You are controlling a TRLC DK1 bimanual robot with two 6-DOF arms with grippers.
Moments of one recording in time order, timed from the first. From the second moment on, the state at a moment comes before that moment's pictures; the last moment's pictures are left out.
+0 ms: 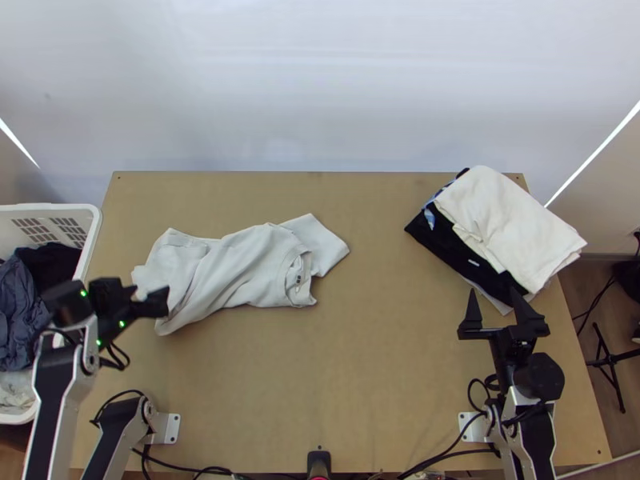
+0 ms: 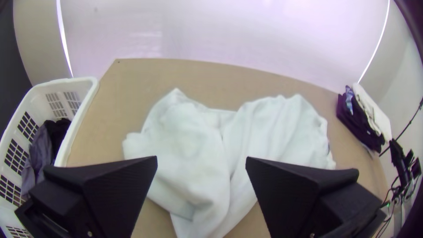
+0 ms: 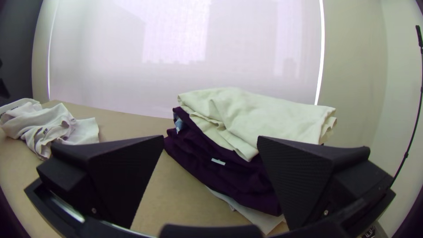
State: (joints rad) left arm 0.24 0.70 0.58 -0.51 0.30 0.09; right arm 0.04 0.00 0.01 -0.01 0.03 -0.08
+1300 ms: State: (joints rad) left arm 0.27 1.36 1.27 -0.92 -0.10 -0.30; right arm 0.27 0.17 0.10 0.00 0.02 0.05
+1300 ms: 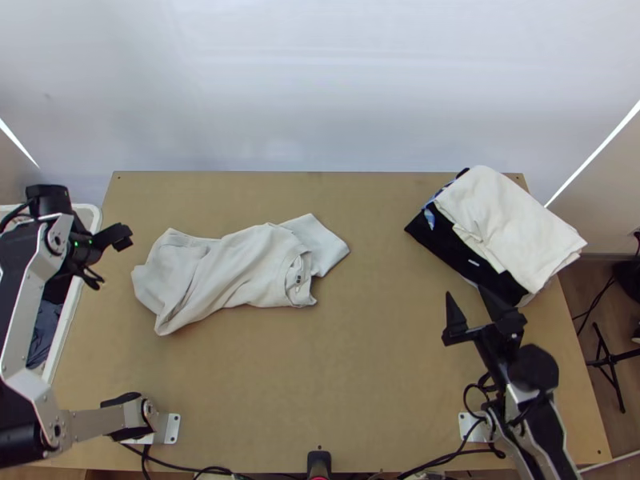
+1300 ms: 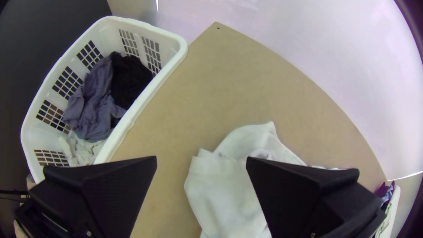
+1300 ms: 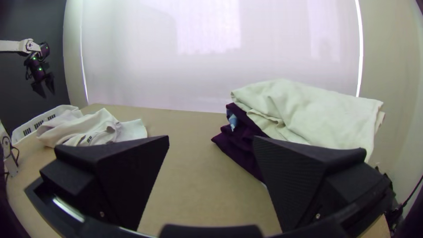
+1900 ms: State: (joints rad) left arm 0.16 1.51 1.39 -0.85 -0.10 -0.32; right arm 0.43 1.33 1.20 -0.53 -0.13 0.22
